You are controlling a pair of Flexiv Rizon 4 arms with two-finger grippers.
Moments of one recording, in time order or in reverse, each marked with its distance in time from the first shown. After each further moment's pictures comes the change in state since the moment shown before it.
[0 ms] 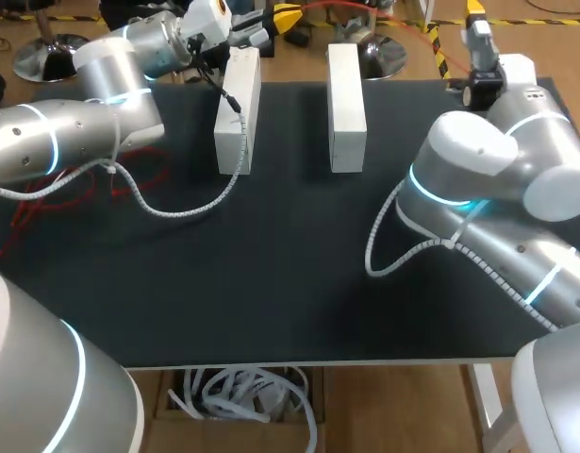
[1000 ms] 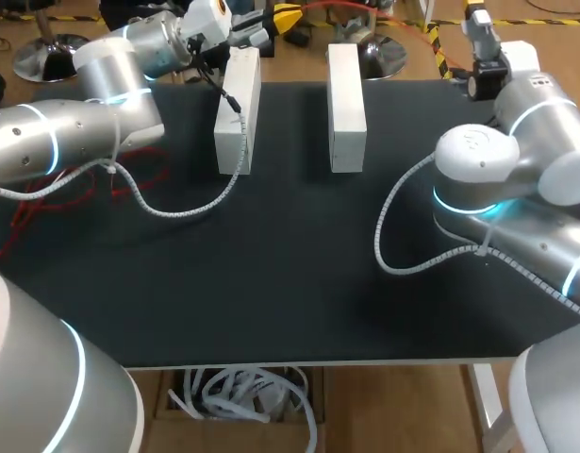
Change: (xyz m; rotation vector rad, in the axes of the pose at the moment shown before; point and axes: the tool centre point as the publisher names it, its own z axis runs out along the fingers) left arm 0.000 0.000 0.000 0.000 0.000 0.000; right arm 0.003 0.005 0.020 0.063 0.006 -0.061
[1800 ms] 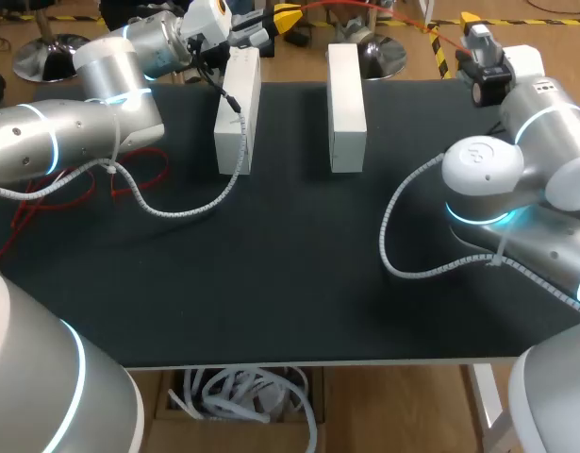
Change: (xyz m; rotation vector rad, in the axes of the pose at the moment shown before) left arm 0.000 0.000 0.000 0.000 0.000 0.000; right arm -0.006 0.004 -0.008 0.010 -0.002 -0.042
